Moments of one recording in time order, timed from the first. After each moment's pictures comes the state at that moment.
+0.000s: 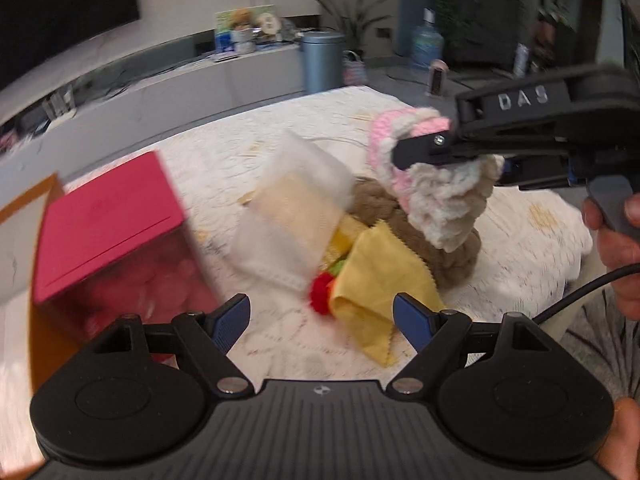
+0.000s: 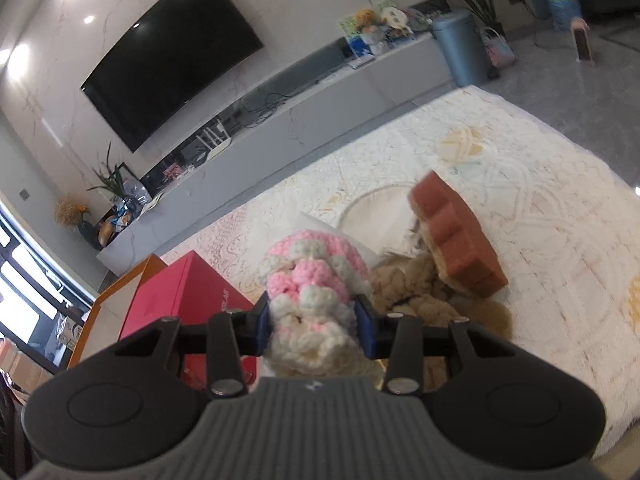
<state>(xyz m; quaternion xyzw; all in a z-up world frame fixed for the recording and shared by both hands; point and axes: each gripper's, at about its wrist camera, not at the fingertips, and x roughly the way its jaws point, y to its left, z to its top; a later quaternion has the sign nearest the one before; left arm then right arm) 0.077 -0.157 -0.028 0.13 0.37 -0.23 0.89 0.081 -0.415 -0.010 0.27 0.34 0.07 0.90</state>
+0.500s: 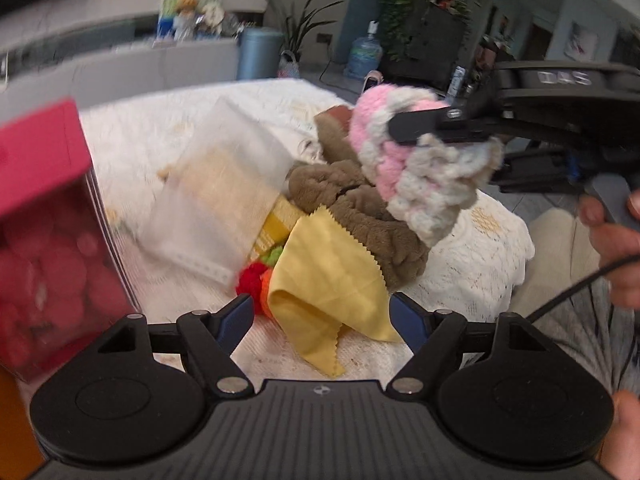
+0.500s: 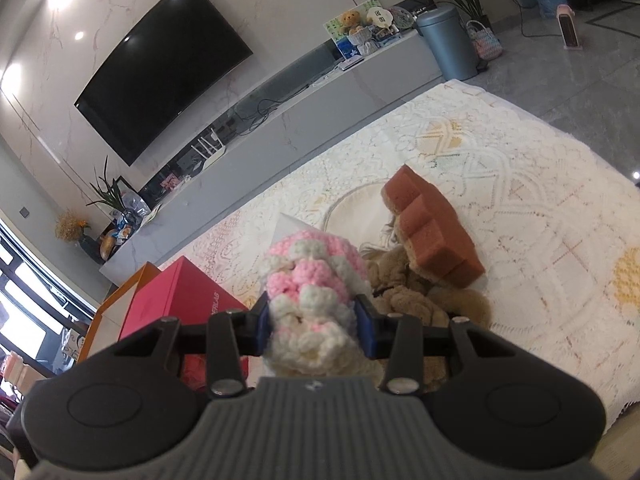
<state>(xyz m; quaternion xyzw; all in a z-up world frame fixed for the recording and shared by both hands) 0.107 -0.146 -0.079 0.03 0.39 -0.34 0.85 0.068 -0.434 -0.016 0.29 0.34 0.07 0.89</state>
